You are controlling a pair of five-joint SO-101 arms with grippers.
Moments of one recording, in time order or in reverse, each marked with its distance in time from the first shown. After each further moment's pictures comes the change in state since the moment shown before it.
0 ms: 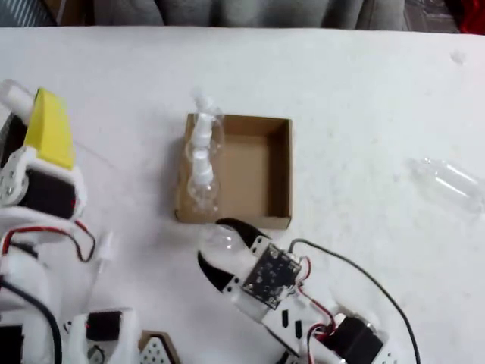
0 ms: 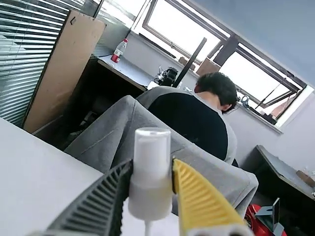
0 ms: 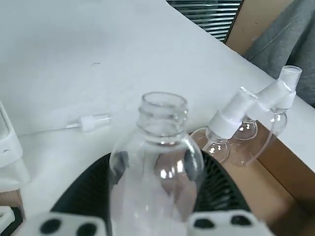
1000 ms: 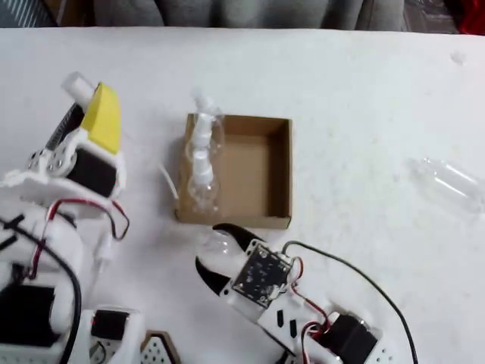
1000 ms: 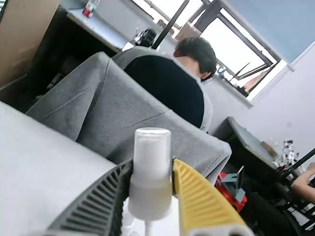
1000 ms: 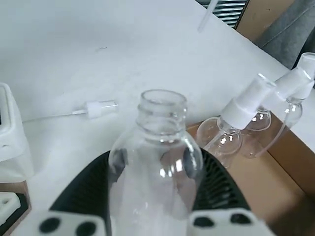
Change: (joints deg) left arm 8.9 -2.5 13.1 -8.9 5.1; right arm -1.6 0.3 1.2 0.0 0.0
